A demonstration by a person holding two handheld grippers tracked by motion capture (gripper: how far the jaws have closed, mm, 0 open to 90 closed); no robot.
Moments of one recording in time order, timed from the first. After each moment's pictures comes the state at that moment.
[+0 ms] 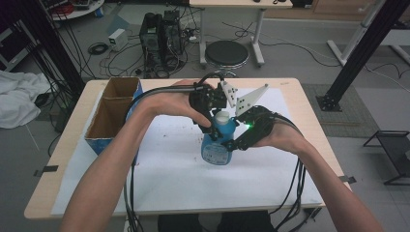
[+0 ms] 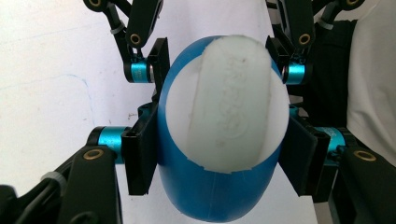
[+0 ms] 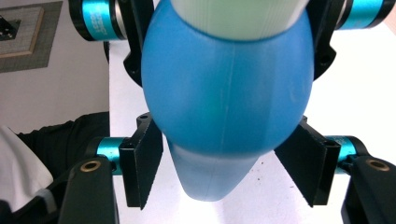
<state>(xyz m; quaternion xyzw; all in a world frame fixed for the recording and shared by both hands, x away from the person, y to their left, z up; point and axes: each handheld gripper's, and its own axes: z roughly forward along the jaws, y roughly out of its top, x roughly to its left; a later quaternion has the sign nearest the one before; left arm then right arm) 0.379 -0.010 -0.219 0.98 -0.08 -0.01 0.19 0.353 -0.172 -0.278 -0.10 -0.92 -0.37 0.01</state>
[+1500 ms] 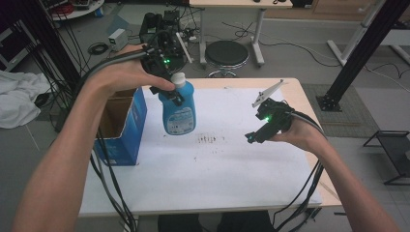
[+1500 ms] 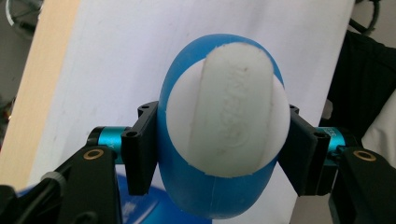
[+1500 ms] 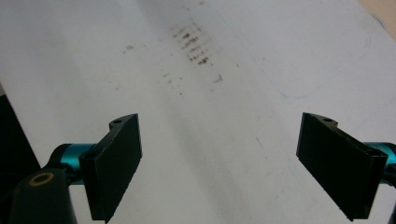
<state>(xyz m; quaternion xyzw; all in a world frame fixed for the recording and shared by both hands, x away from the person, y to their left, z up) 0.396 0.091 -0.140 0.97 0.17 0.07 0.15 0.374 -0.220 -0.282 -0.27 -0.93 -0.25 -0.10</state>
